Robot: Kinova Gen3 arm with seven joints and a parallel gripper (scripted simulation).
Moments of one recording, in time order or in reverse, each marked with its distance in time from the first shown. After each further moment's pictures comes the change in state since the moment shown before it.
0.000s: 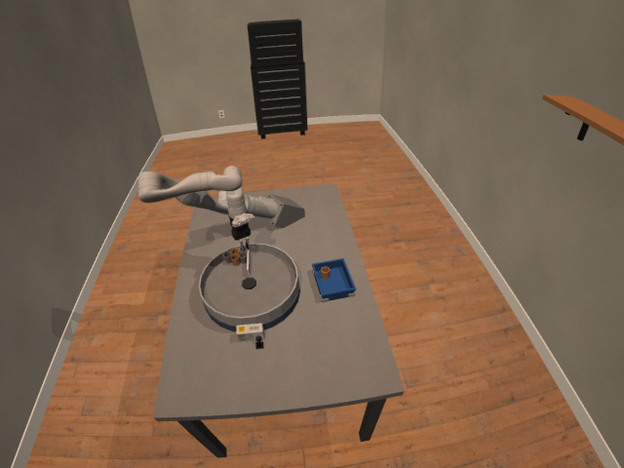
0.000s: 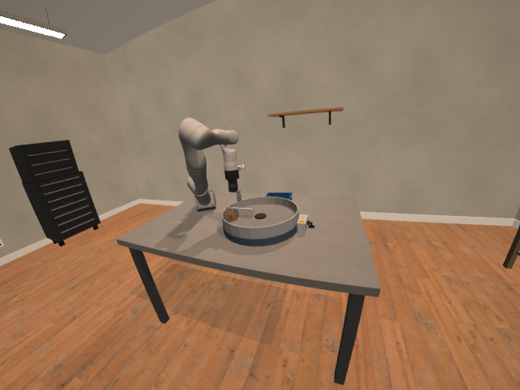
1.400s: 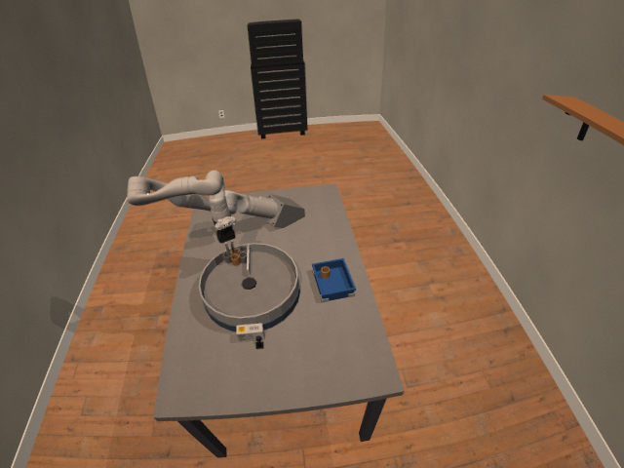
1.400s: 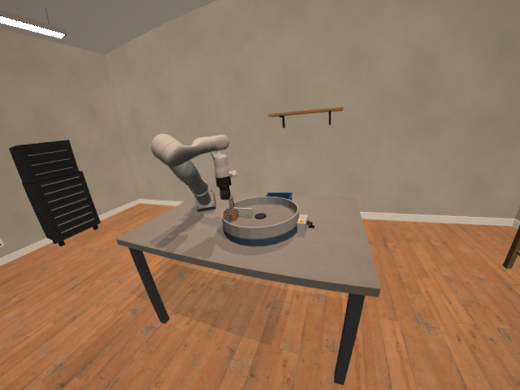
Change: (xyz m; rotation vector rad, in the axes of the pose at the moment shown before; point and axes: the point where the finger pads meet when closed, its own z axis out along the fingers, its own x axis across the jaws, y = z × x) arm 0.058 0.038 0.020 0.019 -0.025 0.013
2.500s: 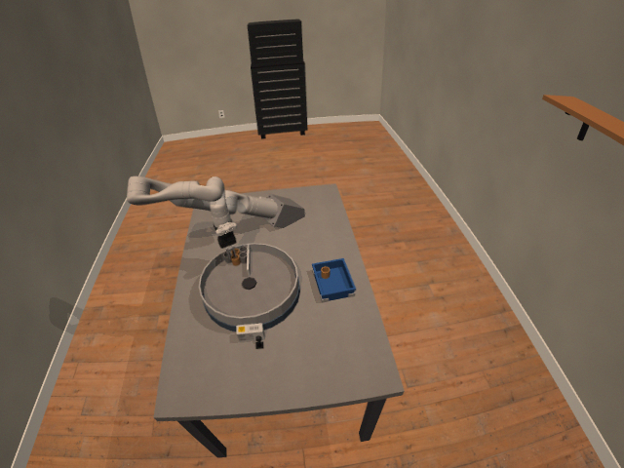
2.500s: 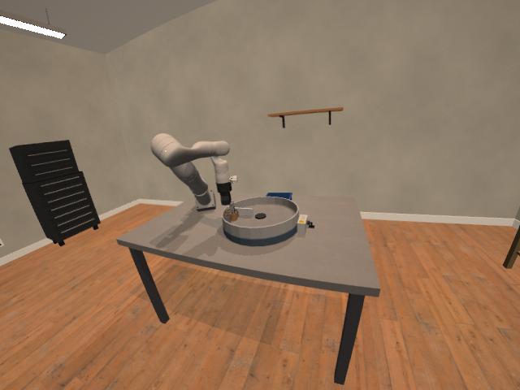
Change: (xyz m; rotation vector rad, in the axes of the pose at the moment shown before) arm 0.001 0.000 0.029 0.003 -0.006 0.007
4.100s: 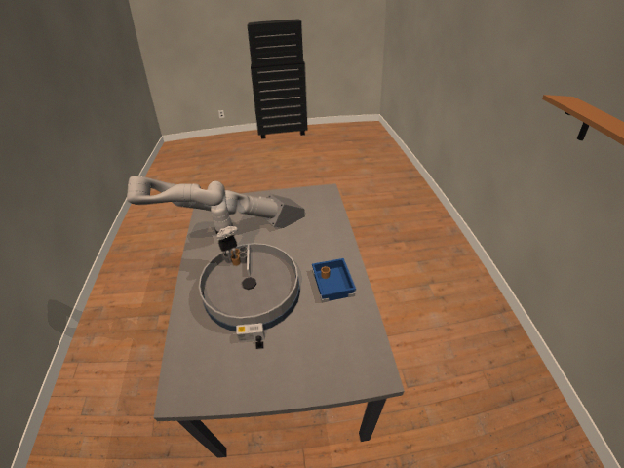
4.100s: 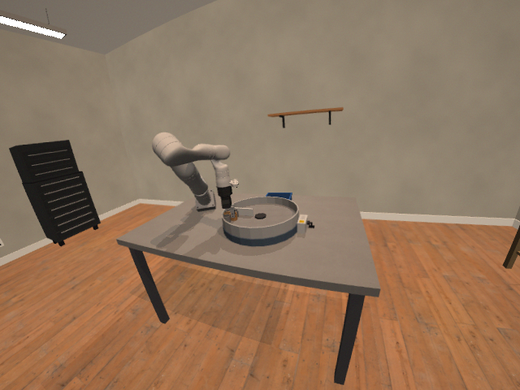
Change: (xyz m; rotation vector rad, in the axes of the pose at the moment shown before) arm 0.000 0.000 0.020 0.001 -0.001 0.001
